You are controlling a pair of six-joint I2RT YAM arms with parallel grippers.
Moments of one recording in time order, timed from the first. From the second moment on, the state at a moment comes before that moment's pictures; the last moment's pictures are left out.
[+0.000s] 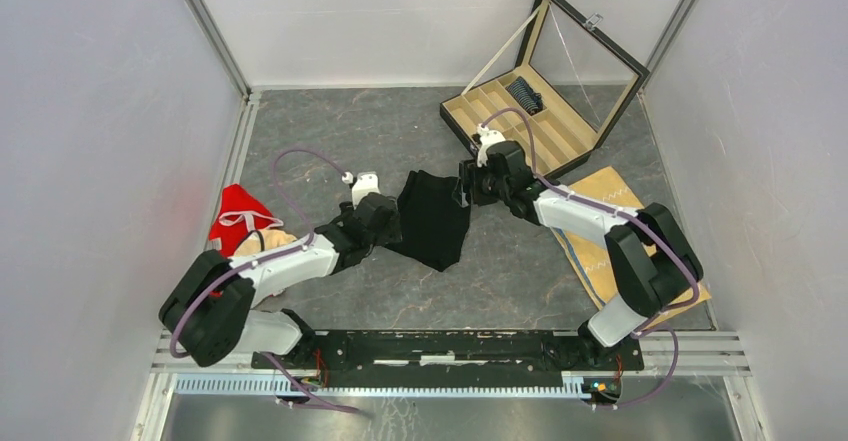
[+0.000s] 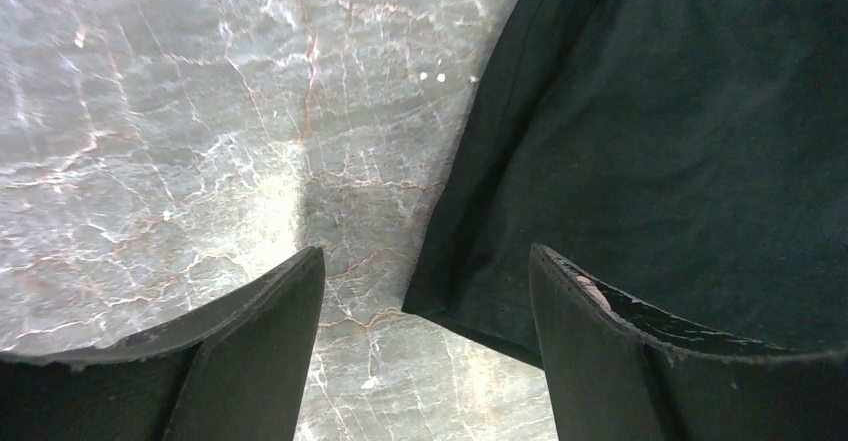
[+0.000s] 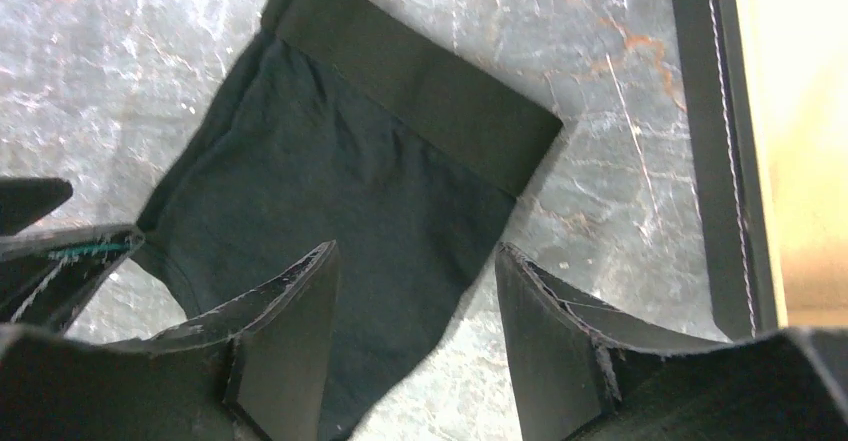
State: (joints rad) left arm -0.71 1.31 0.61 -0.12 -0.49 -0.63; right arm 0.56 1.63 0.95 0.03 -0.08 0.34
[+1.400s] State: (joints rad) left arm -0.74 1.31 0.37 0.23 -0.18 -0.66; right arm 0.66 1.66 1.09 -0.16 0.04 0.27
